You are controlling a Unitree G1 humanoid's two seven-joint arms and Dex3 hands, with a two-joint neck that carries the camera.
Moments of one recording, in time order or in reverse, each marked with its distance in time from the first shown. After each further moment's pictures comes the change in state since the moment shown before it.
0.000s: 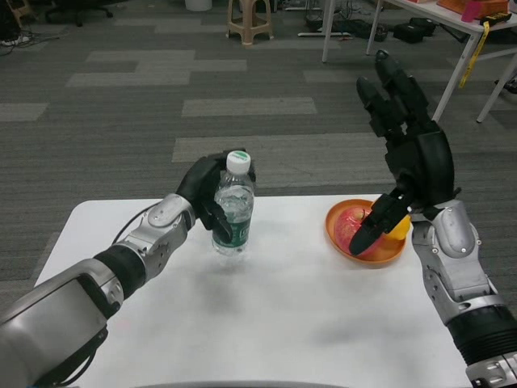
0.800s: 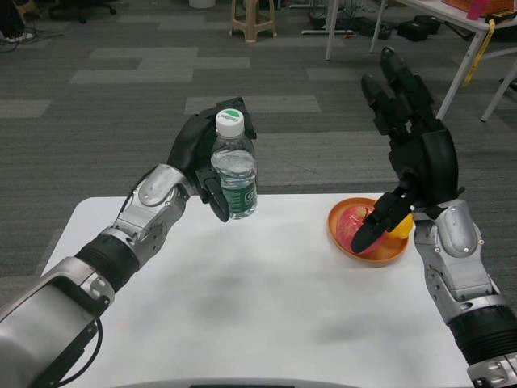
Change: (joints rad) left arm 0.062 0.039 0.202 -0.319 0.144 -0.003 0.020; right arm 0.002 0.001 0.000 -0.001 0.000 -0.001 -0.010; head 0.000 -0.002
